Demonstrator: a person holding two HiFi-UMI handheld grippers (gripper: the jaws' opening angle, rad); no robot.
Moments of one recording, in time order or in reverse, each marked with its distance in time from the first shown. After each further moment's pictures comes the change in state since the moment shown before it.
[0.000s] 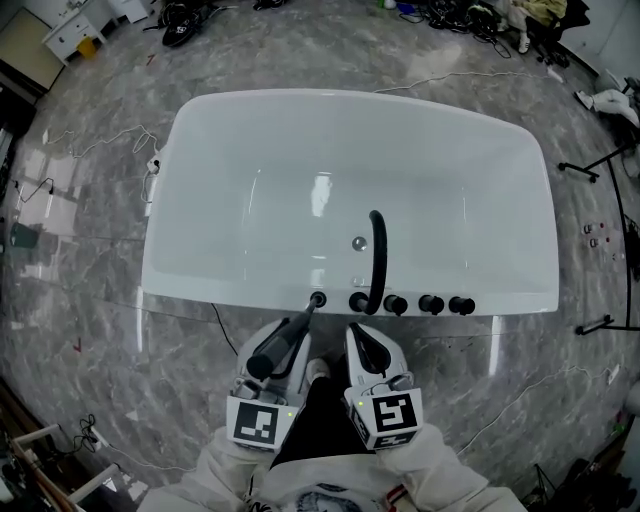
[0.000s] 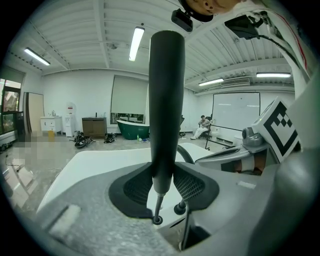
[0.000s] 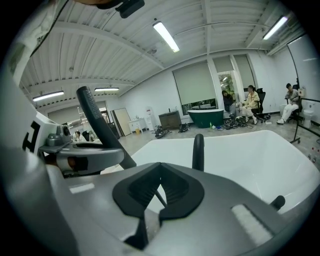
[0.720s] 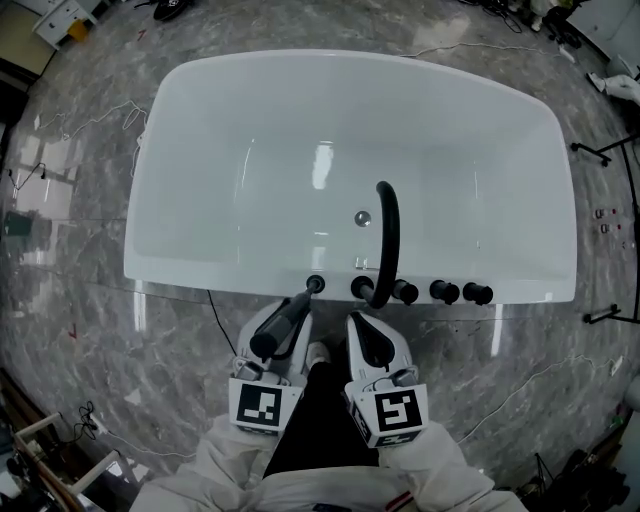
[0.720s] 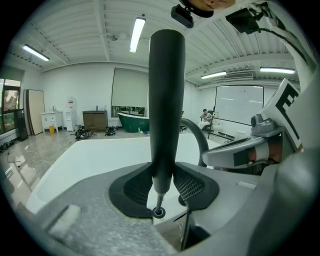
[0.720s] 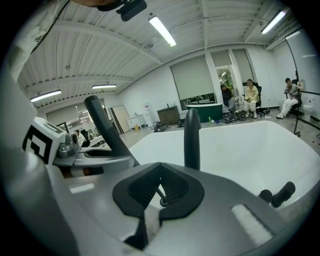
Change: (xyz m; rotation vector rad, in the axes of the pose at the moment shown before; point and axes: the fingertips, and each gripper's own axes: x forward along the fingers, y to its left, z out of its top) left arm 0.048 0.010 -0.078 -0.009 0.078 0.016; right arm 0.031 -0.019 -0.052 0.023 0.041 -0.004
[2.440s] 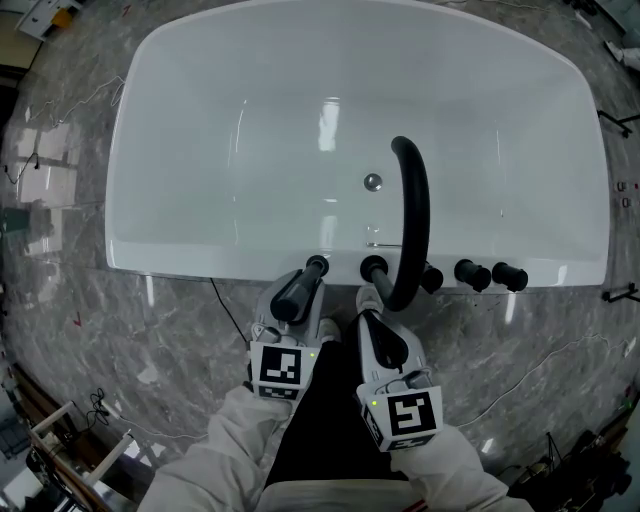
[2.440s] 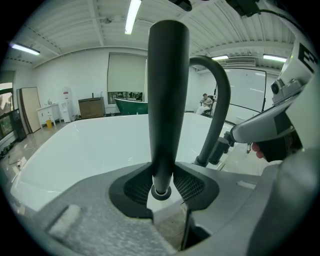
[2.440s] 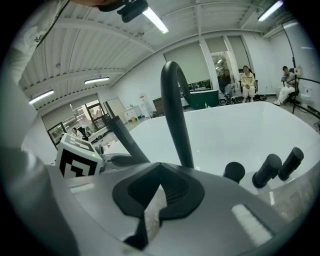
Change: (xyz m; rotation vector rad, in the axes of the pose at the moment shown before) left arm 0.078 0.009 -0.128 0.039 0.162 -0.006; right arm 0.021 -0.023 -0.086 0.065 0.122 -0.006
